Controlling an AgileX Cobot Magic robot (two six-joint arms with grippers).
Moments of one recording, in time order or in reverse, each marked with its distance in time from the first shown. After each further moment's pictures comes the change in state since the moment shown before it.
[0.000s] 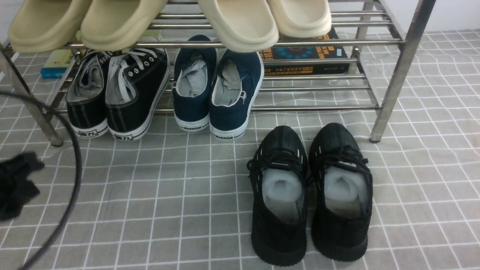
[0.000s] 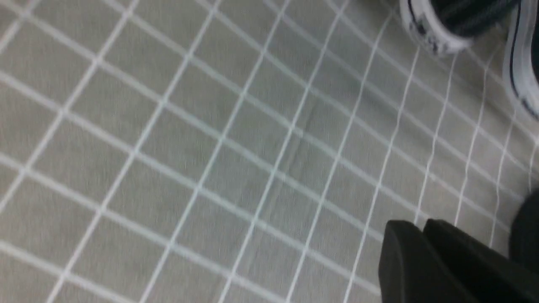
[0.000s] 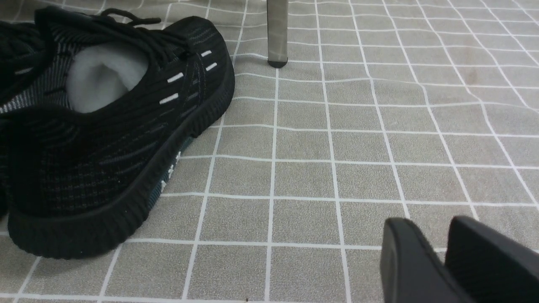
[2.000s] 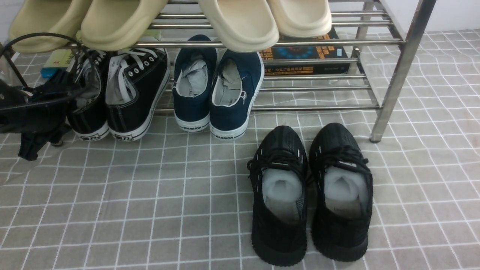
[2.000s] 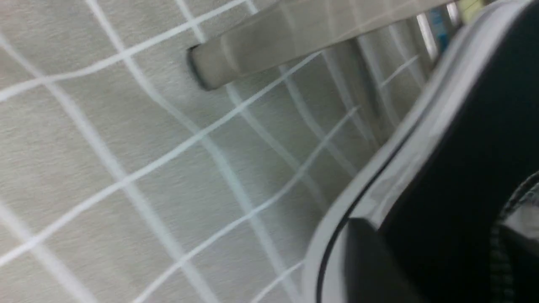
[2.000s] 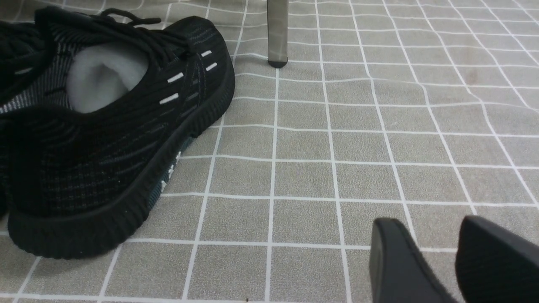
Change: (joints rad) right arm 0.000 0.000 0.000 0.000 0.000 0.000; left arm 0.071 0.804 -0.343 -0.197 -0.455 -0.235
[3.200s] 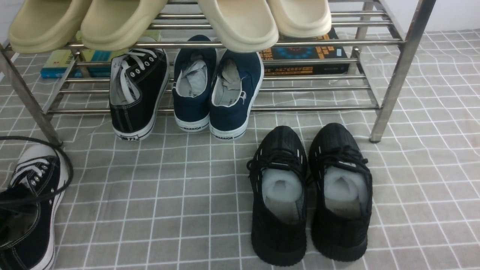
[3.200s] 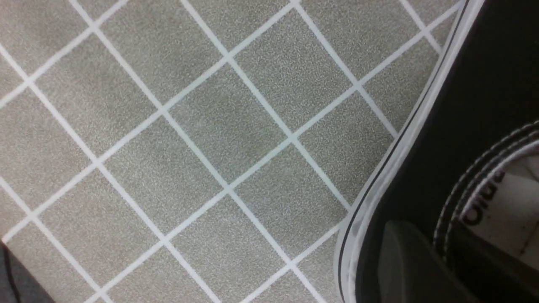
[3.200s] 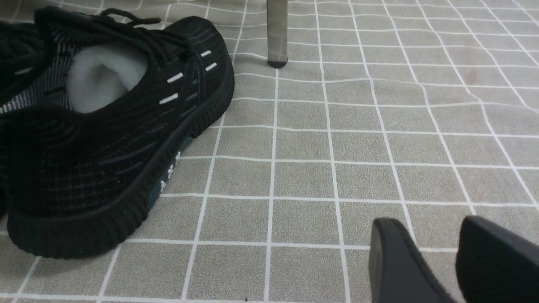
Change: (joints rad) right arm 0.000 0.000 0.000 0.000 0.000 0.000; left arm 0.050 -0.397 0.357 0.567 0.570 -0.157
